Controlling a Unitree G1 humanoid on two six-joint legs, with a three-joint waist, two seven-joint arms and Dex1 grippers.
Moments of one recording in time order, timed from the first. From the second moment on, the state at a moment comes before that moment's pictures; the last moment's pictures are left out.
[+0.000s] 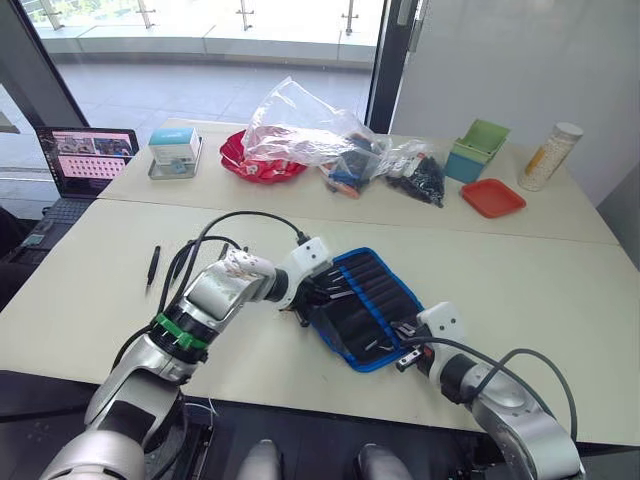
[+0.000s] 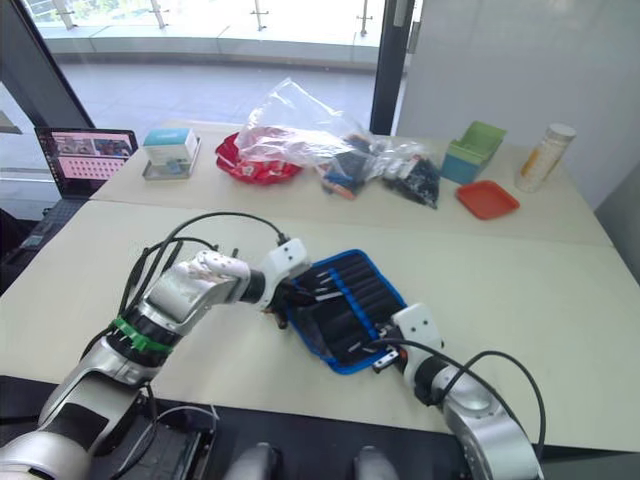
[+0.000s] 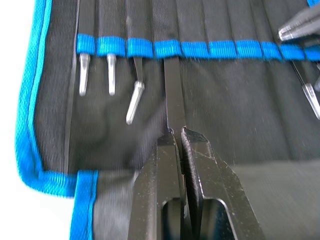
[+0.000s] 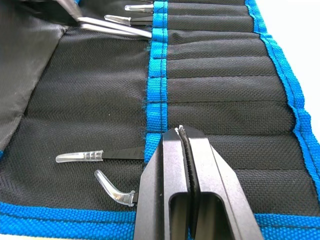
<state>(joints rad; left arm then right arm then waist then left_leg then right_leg) -0.84 0.46 -0.47 0.10 -0.27 0.93 -0.83 0.12 -0.40 0.07 -0.54 0.24 0.64 0.37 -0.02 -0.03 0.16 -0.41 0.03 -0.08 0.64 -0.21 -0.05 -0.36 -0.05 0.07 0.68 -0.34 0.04</state>
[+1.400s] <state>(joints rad) -0.59 0.57 0.06 -0.04 -0.36 0.76 -0.98 0.12 -0.38 0.12 -0.54 0.24 0.64 0.37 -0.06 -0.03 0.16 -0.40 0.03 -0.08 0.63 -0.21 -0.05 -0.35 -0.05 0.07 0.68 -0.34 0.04</state>
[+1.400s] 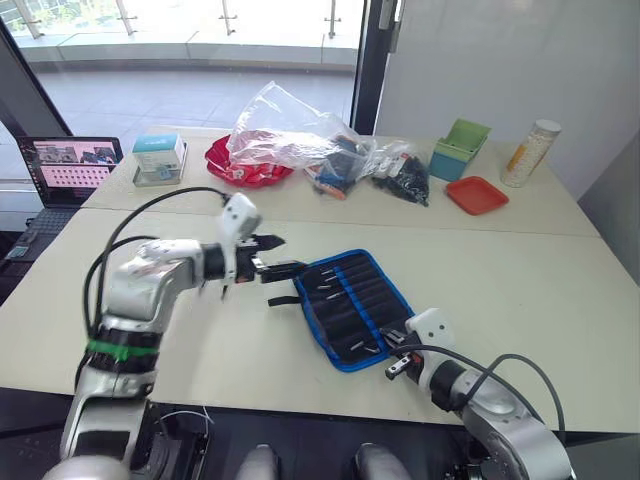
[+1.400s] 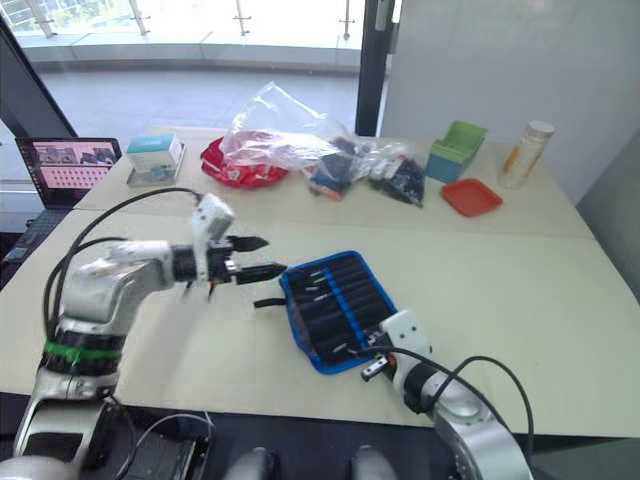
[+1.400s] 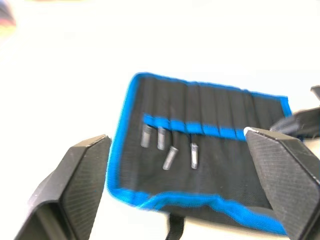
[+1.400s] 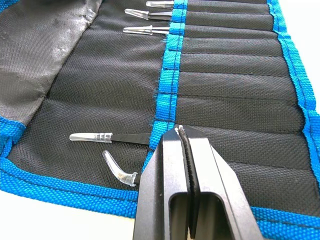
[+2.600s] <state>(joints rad) 0.29 0.53 0.77 -0.28 -0.54 0.61 -0.58 0.08 -0.43 0.10 -0.47 0.27 0.62 0.47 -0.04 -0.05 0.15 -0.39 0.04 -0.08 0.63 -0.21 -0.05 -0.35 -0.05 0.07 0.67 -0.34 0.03</state>
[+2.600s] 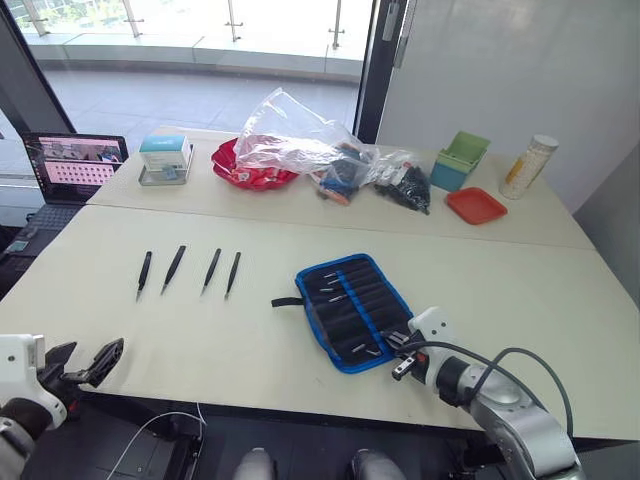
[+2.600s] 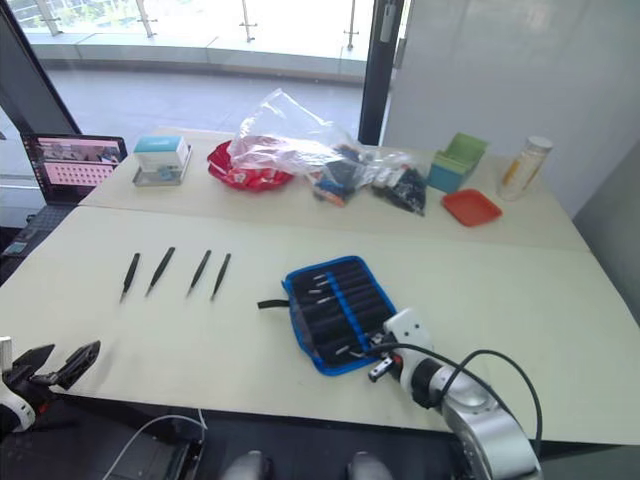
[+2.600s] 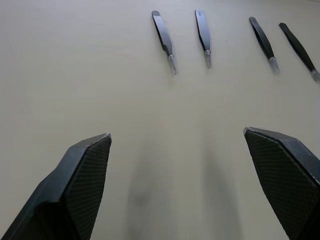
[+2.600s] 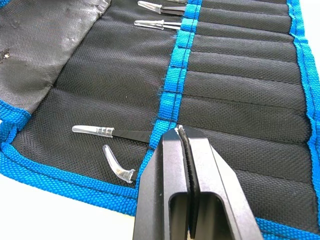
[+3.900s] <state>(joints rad) -0.32 0.65 0.38 0.45 -0.25 0.39 -0.50 0.09 -0.40 0.10 -0.51 0.27 0.67 0.41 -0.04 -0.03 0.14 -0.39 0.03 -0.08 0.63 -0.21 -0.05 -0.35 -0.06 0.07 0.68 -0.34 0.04</state>
